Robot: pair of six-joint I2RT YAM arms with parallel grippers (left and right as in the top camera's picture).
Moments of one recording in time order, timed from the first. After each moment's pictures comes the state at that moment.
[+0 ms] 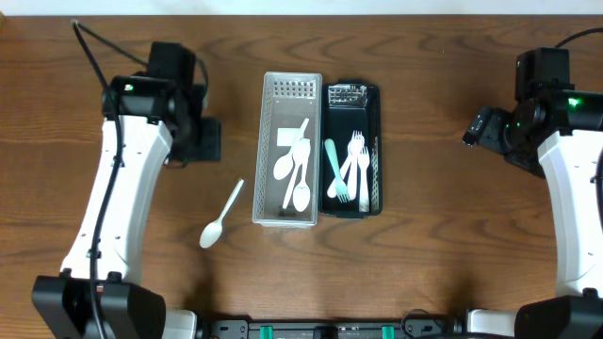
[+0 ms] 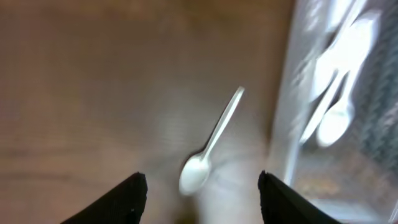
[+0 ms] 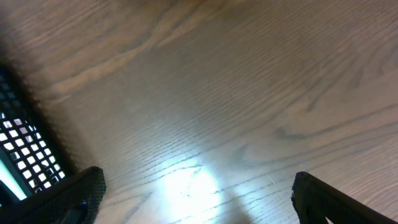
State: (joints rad) left arm -0.09 1.60 1.52 -1.35 -0.01 -0.09; right arm -0.08 1.53 1.48 -1.25 0.15 0.44
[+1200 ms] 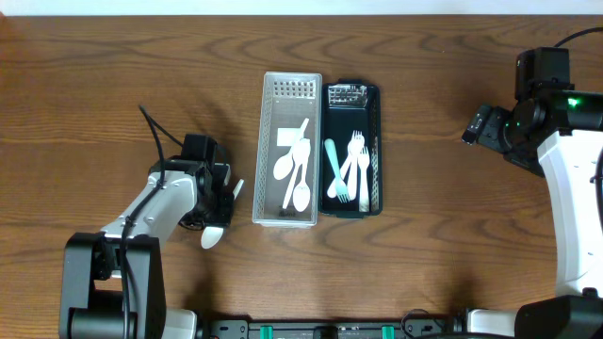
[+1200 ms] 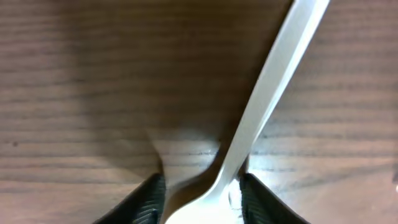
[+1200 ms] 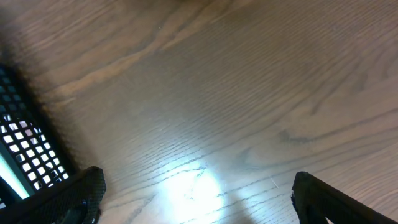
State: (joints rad) left arm -0.09 1.61 0.81 -0.76 0.04 0.00; right arm -0.08 1.53 1.48 -1.24 0.14 0.44
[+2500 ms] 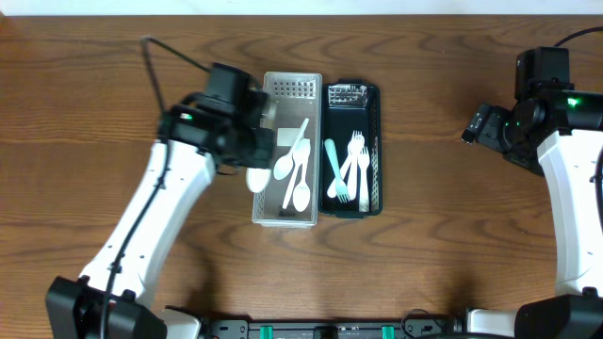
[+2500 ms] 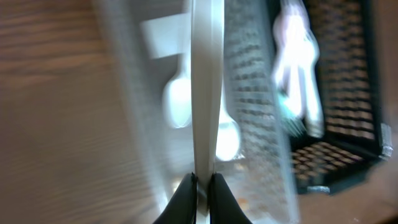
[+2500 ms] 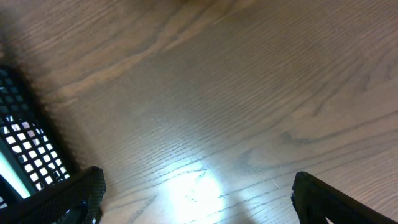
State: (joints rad) left arm -0.34 1.54 1.35 -1.00 0.20 -0.12; right arm -0.08 1.53 1.48 -1.23 0.14 0.44
